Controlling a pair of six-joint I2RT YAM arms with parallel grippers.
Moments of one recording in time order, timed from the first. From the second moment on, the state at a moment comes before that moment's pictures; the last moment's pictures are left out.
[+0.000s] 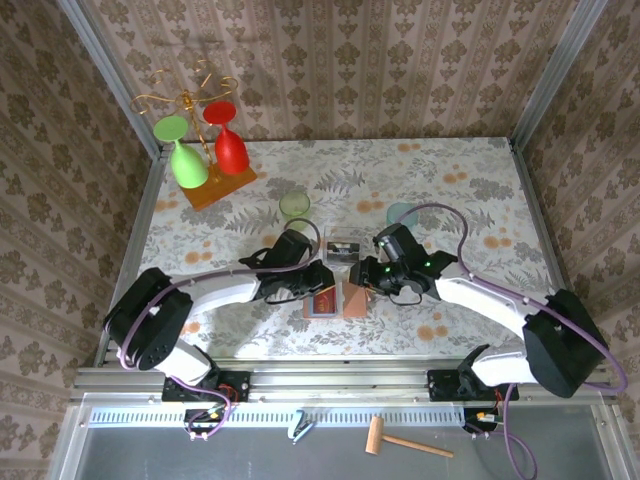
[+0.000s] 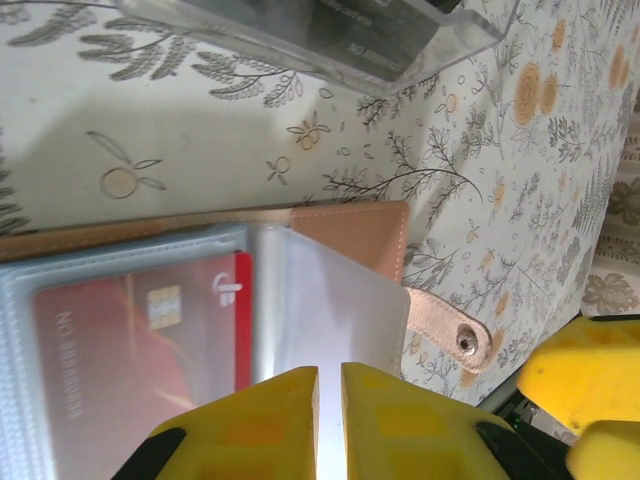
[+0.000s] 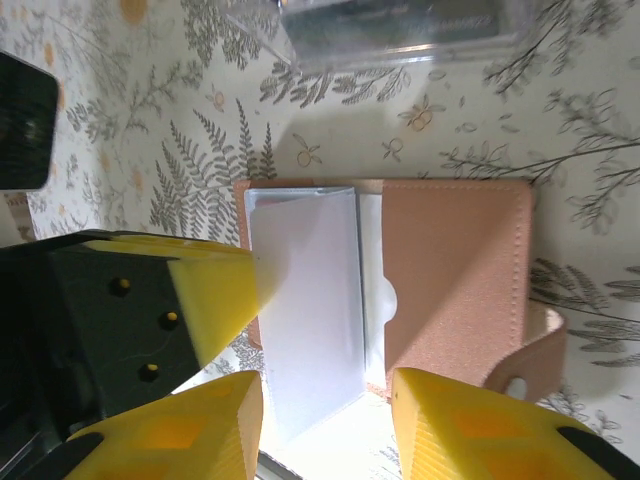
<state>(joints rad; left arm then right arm) -0.80 1.52 0.73 -0.05 0.41 -1.03 0.61 1.31 0.74 -0.34 -0.32 0.89</state>
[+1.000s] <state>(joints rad) -0.89 1.72 0.86 -0.02 0.44 -1.07 0.48 1.06 0.60 -0.46 -0.32 0.87</state>
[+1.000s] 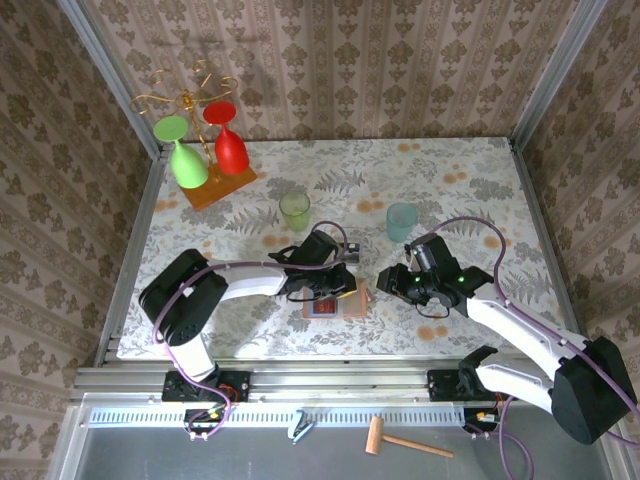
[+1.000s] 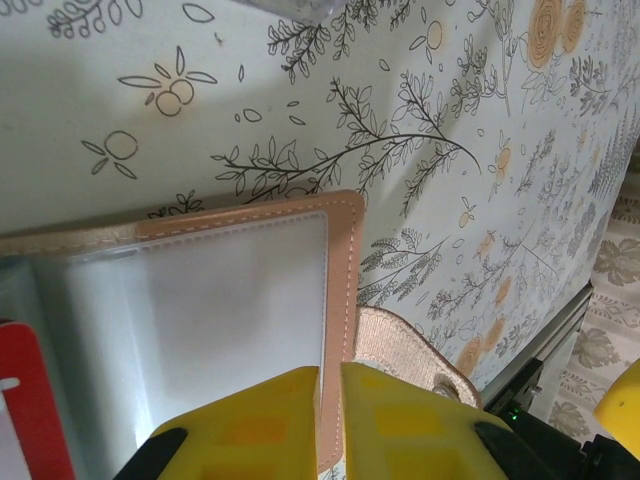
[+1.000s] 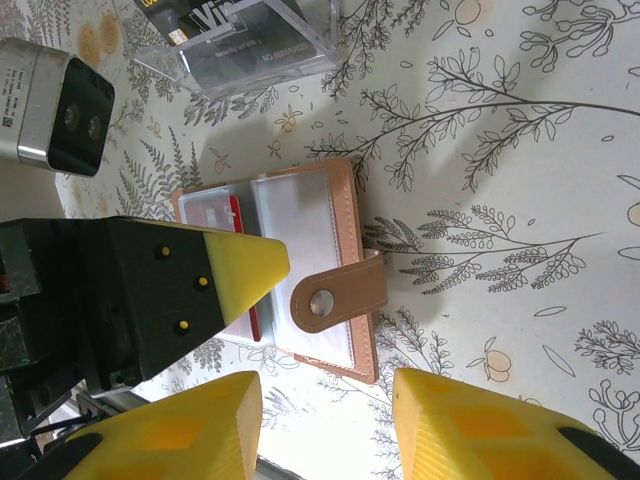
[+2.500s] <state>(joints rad) -0.75 1.39 0.57 0.00 0.35 -1.05 0.73 1.60 0.90 -0.30 -0.38 0.94</state>
